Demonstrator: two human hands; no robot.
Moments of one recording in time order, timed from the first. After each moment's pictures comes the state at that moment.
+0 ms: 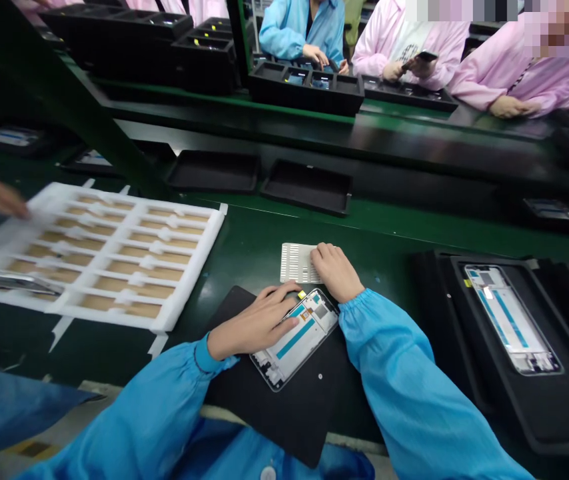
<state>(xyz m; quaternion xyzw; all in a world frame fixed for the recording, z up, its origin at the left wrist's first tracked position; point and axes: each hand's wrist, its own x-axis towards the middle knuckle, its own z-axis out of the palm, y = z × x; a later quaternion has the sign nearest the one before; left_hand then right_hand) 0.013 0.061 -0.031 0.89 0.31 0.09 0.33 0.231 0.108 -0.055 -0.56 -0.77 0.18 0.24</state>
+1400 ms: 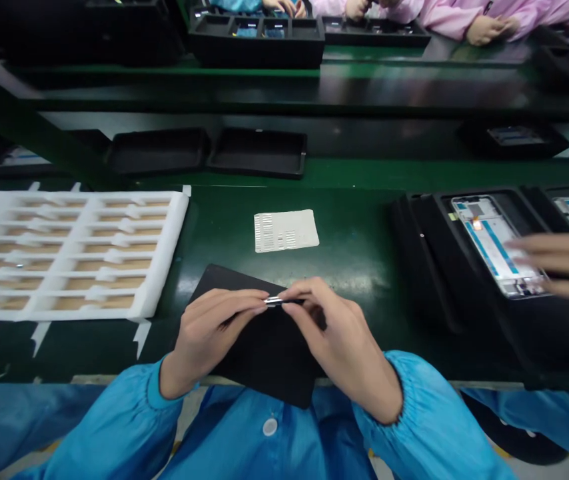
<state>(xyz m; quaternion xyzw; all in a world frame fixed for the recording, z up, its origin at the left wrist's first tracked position) 0.003 0.007 -0.008 0.85 0.32 0.36 0.23 0.207 -0.048 0.026 -0.60 -0.62 0.35 0.37</state>
